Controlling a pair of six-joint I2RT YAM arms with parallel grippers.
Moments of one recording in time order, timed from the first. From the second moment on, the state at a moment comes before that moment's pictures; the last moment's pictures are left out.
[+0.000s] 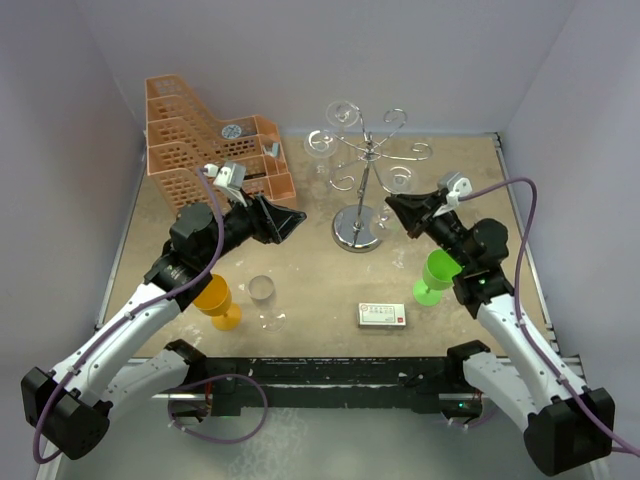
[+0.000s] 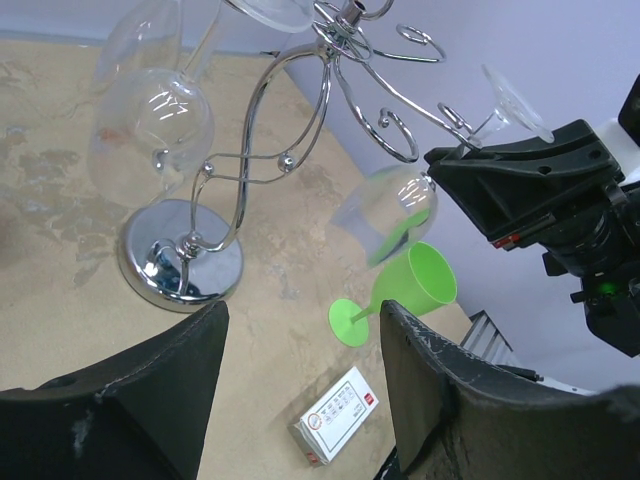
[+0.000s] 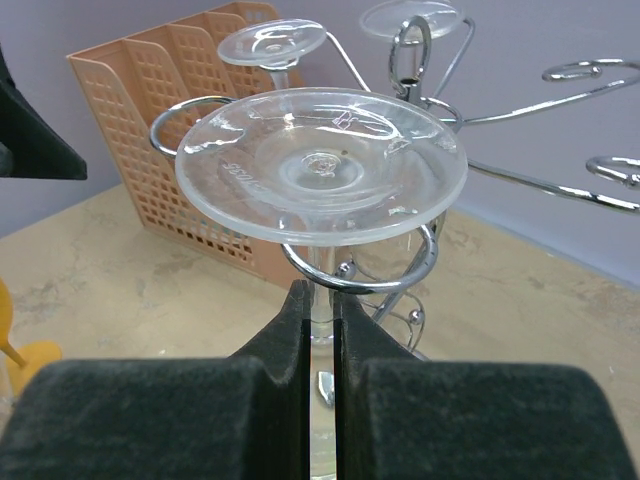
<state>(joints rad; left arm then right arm) -0.55 0.92 0.81 0.09 0.26 -0.60 0.27 0.86 0.60 0.46 -0.46 0.12</state>
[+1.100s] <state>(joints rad) -0.55 0.92 0.81 0.09 0.26 -0.60 0.27 0.92 0.59 0.38 -0.29 0.17</state>
